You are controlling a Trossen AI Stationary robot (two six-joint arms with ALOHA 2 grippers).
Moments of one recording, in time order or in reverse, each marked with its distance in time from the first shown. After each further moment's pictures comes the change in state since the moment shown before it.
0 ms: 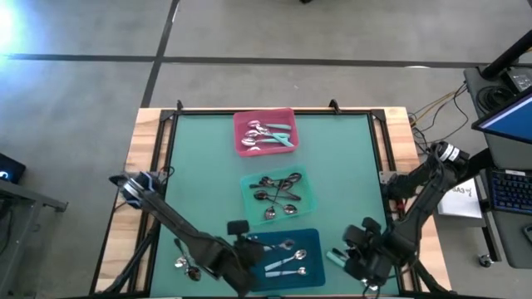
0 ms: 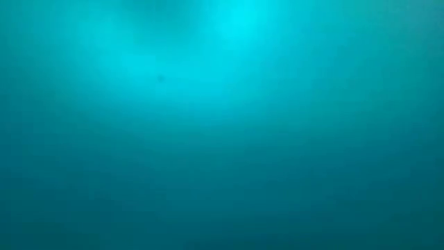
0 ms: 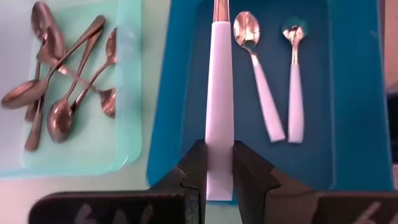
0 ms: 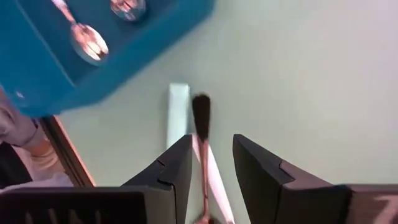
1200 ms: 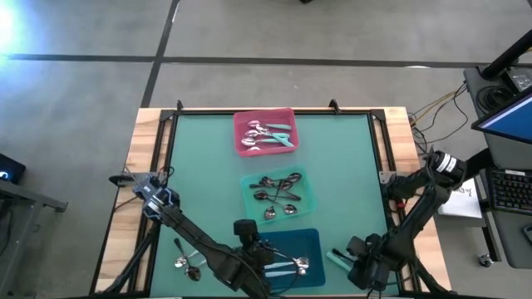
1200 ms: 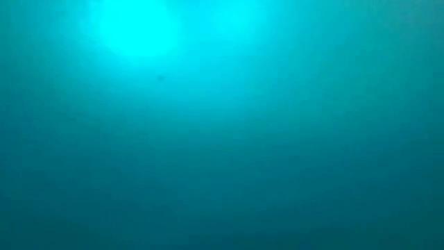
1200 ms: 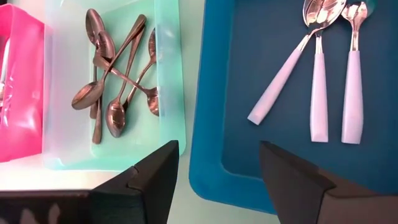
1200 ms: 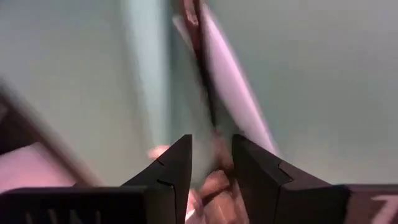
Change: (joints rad) left arm 0.017 0.257 0.445 -0.437 -0.078 0.000; right arm 0.081 0.115 -0.206 0.355 -0.265 0.223
